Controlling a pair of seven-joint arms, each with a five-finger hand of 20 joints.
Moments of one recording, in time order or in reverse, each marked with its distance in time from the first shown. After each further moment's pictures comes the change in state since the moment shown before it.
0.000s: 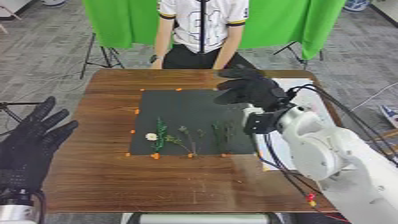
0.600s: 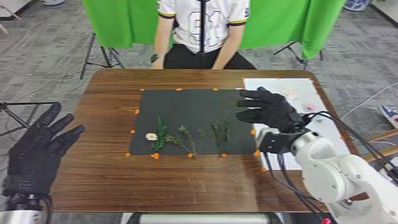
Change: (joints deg) left arm 1.9 5.9 3.6 0.3 -5.6 3.0 7.6; right arm -14.2 0.3 7.5 0.1 0.7 0.3 -3.5
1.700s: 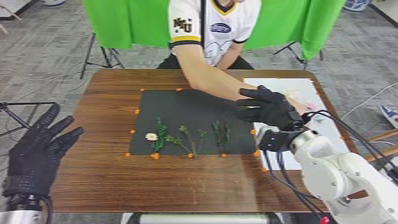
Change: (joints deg) left arm -0.5 -0.7 0.3 0.0 0.1 0.8 -0.9; right arm 1.2 -0.4 -0.4 0.6 0.9 0.0 0.1
